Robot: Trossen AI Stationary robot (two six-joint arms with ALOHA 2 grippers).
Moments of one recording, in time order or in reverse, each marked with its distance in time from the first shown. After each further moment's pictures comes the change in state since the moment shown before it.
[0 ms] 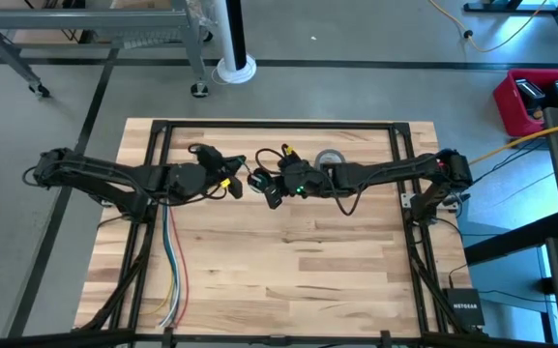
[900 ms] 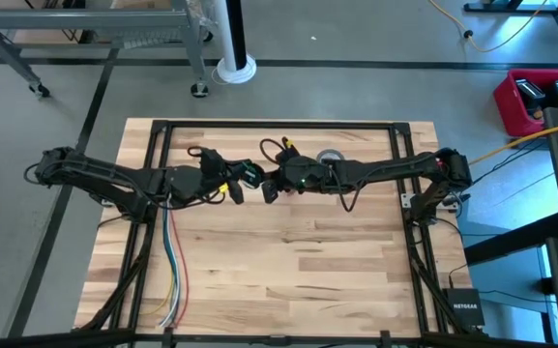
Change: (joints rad) left arm -0.051 0.024 0.001 0.144 0.054 -0.003; right arm -0.038 0.001 -0.002 0.159 -0.048 0.011
